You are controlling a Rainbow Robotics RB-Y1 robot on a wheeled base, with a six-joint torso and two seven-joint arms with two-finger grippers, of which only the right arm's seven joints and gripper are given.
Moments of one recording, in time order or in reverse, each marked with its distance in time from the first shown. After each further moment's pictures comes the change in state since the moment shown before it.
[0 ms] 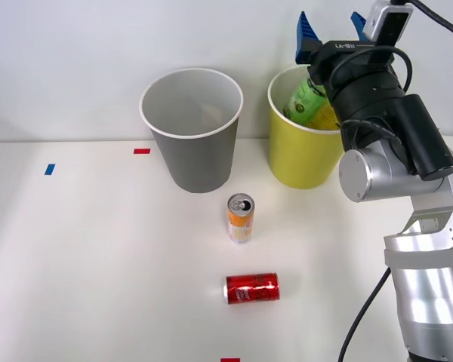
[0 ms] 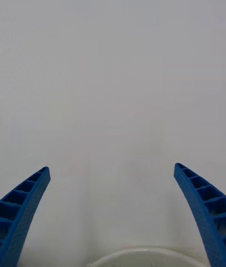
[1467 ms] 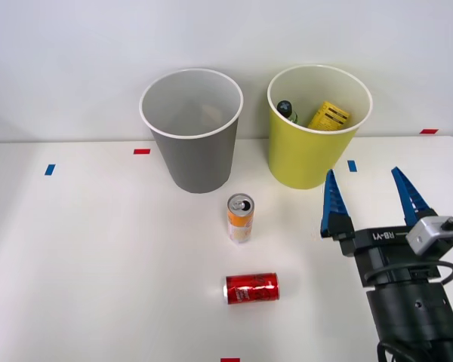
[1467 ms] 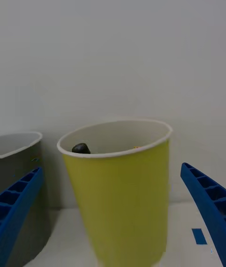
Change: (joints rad) arm 0.919 -0.071 0.241 -0.329 0.017 -0.540 0.014
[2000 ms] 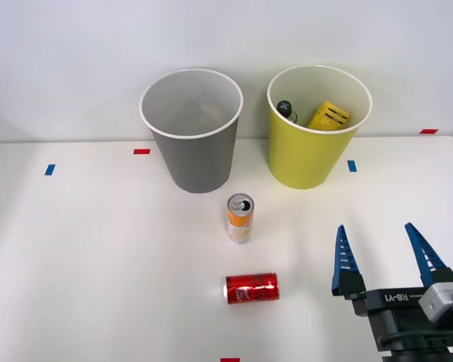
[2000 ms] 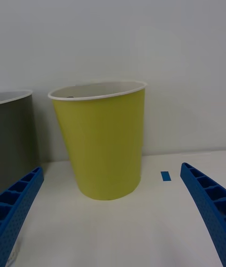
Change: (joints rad) arm 0.239 -0.028 0.031 0.001 0.027 -0.122 0.023
